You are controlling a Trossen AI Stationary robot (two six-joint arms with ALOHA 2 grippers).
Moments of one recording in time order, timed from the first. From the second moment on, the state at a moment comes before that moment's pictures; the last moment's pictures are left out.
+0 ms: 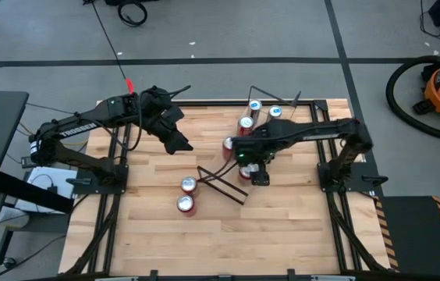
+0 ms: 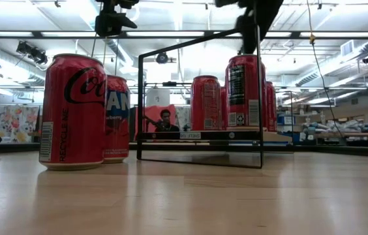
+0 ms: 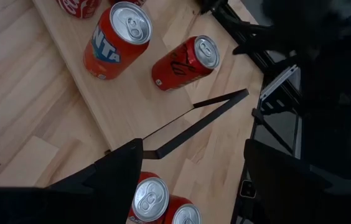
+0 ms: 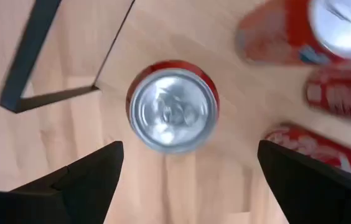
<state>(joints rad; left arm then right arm) 0.31 1.23 1.34 -0.87 0.41 -0.51 0.06 1.75 1.77 -1.42 0.03 0.12</state>
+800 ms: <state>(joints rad) 0.31 1.23 1.34 -0.87 0.41 -0.54 0.28 1.53 1.27 -0.90 0.43 0.86</state>
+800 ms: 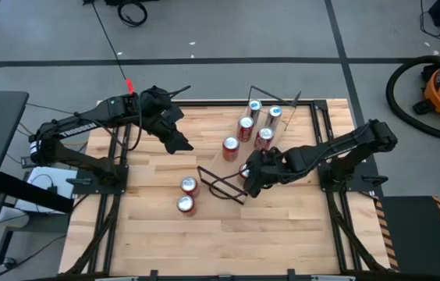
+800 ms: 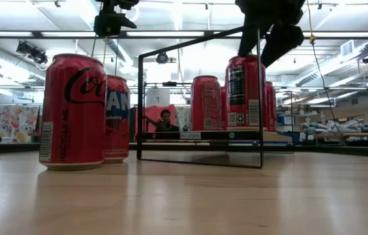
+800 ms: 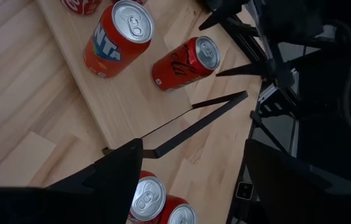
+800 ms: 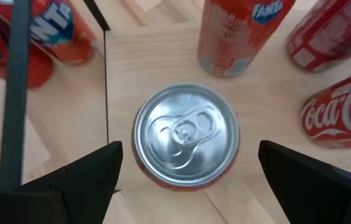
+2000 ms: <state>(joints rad) 0.31 1.23 1.34 -0.87 0.41 -0.55 0.05 1.55 1.26 -0.74 -0.12 -0.15</state>
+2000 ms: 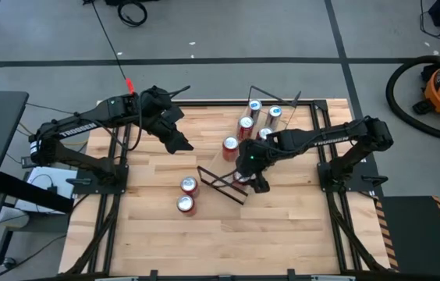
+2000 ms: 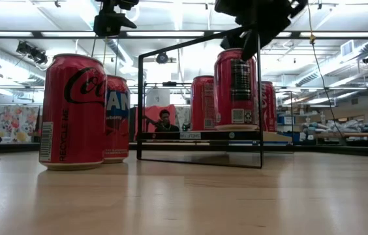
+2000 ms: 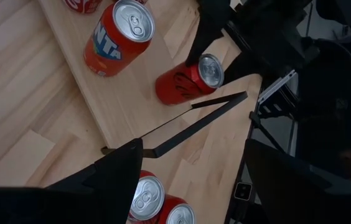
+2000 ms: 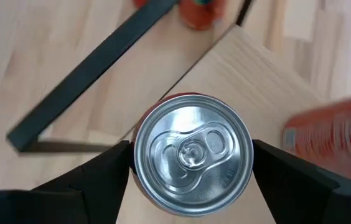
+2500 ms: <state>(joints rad) 0.31 1.23 1.34 -0.87 0.41 -0.57 0.04 1.55 1.26 -0.73 -0.12 -0.30</state>
